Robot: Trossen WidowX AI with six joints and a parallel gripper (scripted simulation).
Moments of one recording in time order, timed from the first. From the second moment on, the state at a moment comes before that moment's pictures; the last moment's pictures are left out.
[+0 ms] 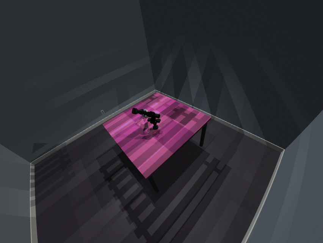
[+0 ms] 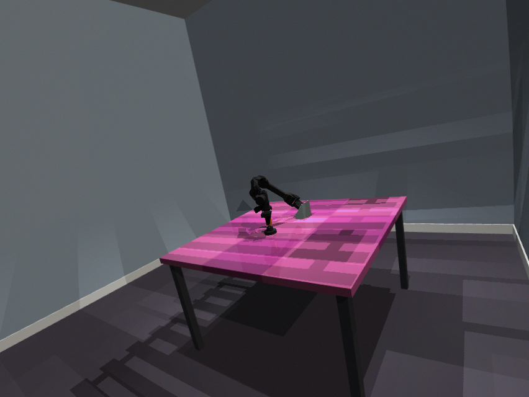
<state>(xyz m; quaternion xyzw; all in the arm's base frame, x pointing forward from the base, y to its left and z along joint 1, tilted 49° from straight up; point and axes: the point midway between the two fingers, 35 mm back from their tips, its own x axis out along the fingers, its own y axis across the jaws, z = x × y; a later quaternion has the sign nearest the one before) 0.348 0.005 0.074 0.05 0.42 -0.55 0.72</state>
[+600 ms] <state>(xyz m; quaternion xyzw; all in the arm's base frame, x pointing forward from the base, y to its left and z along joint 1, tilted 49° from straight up) 0.349 0.004 0.074 0.05 0.42 -0.54 0.72</state>
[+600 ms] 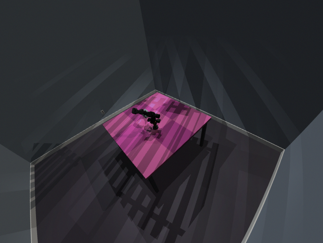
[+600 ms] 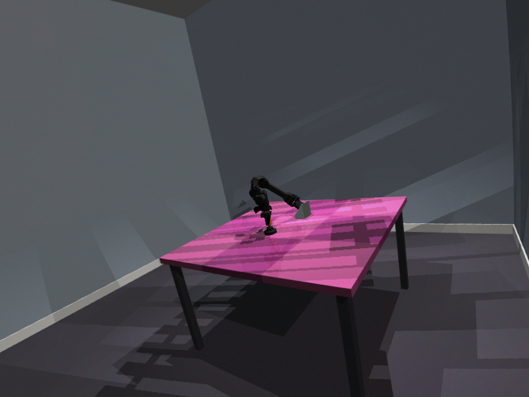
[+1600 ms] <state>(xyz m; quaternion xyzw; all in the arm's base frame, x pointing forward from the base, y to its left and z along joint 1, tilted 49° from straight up) 0.348 0.006 0.075 -0.02 0.47 -0.50 0.72</state>
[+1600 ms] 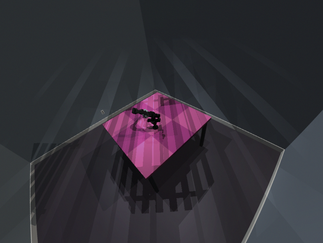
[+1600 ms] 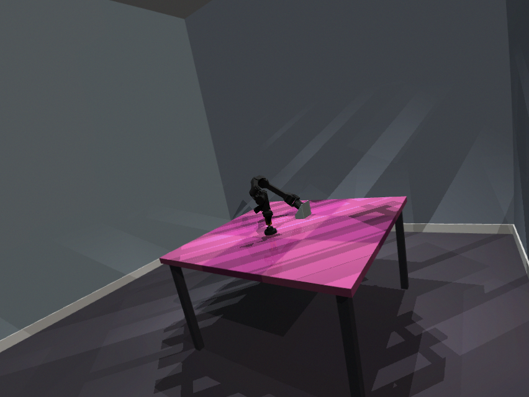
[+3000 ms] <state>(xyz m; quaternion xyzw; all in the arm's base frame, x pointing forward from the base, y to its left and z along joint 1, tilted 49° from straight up) 0.345 0.005 0.075 -0.10 0.52 -0.45 0.72</state>
